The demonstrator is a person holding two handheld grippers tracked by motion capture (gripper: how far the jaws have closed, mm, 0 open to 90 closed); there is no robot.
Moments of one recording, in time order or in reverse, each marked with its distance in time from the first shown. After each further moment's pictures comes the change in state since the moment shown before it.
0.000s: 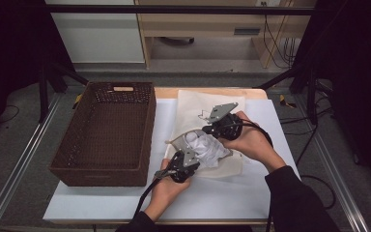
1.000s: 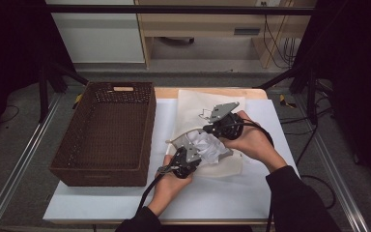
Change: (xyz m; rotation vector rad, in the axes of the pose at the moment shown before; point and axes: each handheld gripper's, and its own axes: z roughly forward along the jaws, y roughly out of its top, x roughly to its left) left arm 0.005 0.008 0.009 0.007 0.014 0.009; right arm -0.001 0.000 -0.003 -0.005 -0.009 0.008
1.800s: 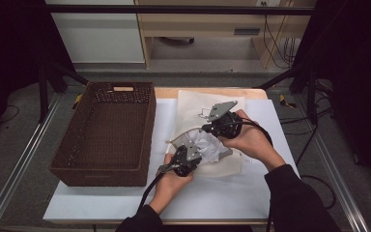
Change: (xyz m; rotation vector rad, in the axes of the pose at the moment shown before) left arm 0.004 0.002 0.005 -0.009 0.005 -0.010; right arm -0.001 0.004 0.002 0.005 0.000 -0.001
